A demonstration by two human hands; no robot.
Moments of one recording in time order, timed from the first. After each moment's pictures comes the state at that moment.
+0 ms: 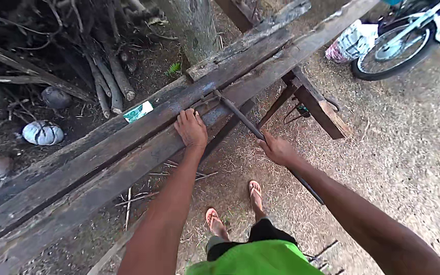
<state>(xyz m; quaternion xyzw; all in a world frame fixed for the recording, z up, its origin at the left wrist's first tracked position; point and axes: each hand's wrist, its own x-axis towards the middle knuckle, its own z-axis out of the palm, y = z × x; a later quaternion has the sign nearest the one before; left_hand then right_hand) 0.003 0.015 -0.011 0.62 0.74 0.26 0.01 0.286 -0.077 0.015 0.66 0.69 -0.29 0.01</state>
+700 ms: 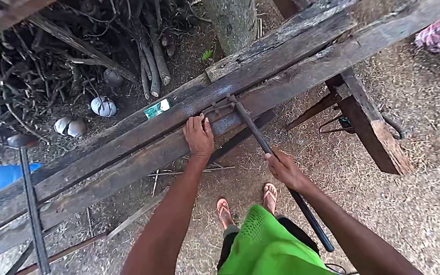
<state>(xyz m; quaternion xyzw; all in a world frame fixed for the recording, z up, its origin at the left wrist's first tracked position) 0.003 0.014 -0.019 0.61 0.74 0.29 -0.04 0.300 -0.056 -0.019 0.50 0.55 -0.64 -0.19</state>
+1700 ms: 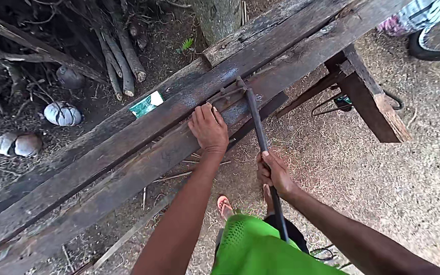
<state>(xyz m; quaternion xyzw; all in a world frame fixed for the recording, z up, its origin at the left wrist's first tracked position) 0.009 0.016 -0.017 0.61 0.75 0.28 -0.03 0.183 -0.115 -0.027 0.47 0.31 -0.72 -0.41</state>
